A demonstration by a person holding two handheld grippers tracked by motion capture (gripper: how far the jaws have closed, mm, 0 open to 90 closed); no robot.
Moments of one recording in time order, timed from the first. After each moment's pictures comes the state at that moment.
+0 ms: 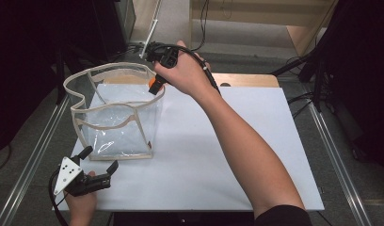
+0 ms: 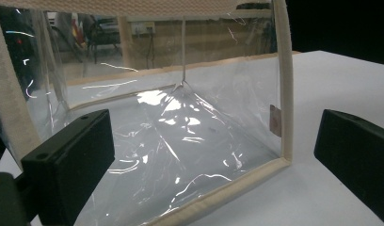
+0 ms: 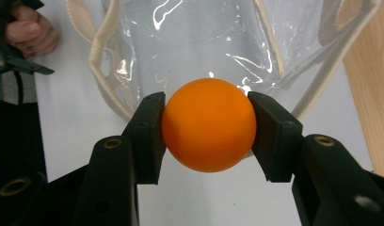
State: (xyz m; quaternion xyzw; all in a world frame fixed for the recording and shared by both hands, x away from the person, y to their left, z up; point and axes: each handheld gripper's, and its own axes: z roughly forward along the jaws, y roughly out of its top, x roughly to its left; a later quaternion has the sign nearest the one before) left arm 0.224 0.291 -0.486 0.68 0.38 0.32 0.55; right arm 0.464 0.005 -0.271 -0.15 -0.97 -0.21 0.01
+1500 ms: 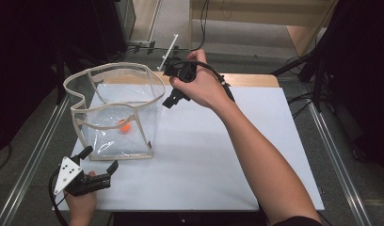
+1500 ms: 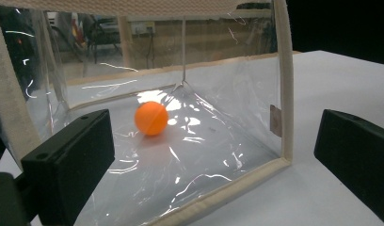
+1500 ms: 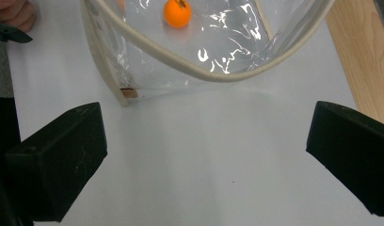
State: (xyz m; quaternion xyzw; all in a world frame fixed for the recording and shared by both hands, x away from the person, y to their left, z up) left arm 0.224 0.291 -0.486 0.68 0.38 0.32 0.55; right arm 0.433 -0.036 -0.293 -0.17 -0.96 -0.23 -0.03
